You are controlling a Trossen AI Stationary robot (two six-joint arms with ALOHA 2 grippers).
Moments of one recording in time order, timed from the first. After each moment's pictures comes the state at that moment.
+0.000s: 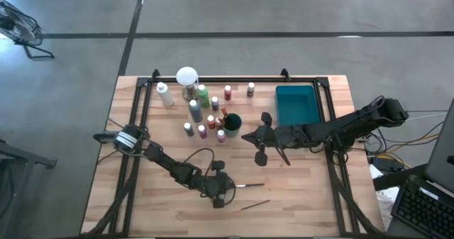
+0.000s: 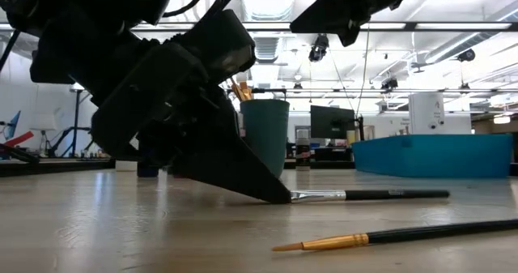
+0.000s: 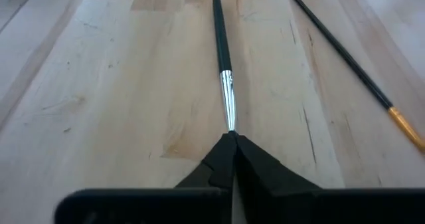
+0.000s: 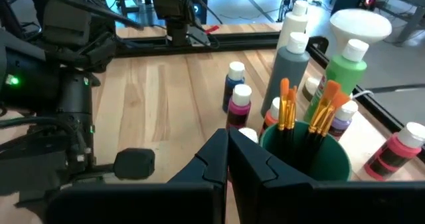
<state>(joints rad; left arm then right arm) -0.47 2.00 0.96 0.42 -0.35 -0.33 0.20 1.35 0.80 0.16 0.37 0.15</state>
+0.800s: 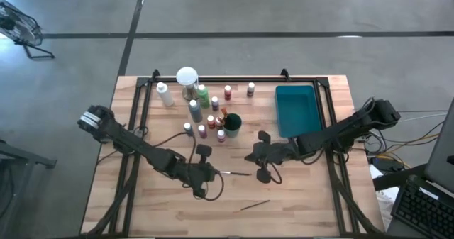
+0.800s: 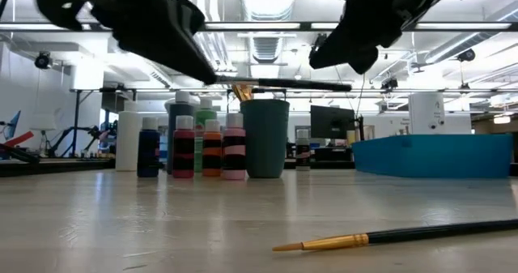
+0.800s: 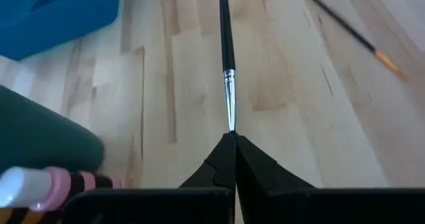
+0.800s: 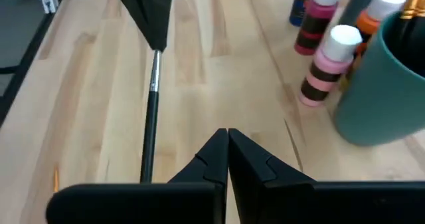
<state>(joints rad) -0.47 1.55 0.96 -0.20 -0.44 -0.06 0.31 1.46 0.84 -0.01 0.26 0.35</state>
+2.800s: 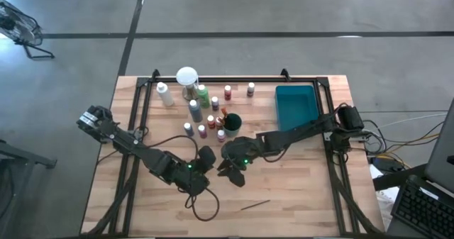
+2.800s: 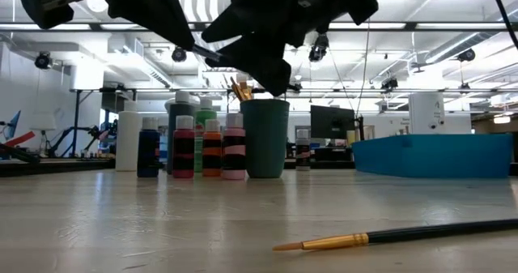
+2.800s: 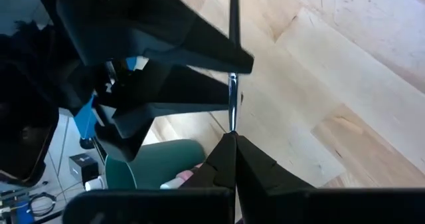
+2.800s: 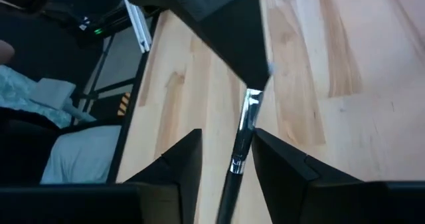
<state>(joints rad) -0.53 1.55 1.19 -0.64 -0.58 0.55 0.18 1.86 1.20 0.10 -0.22 0.49</state>
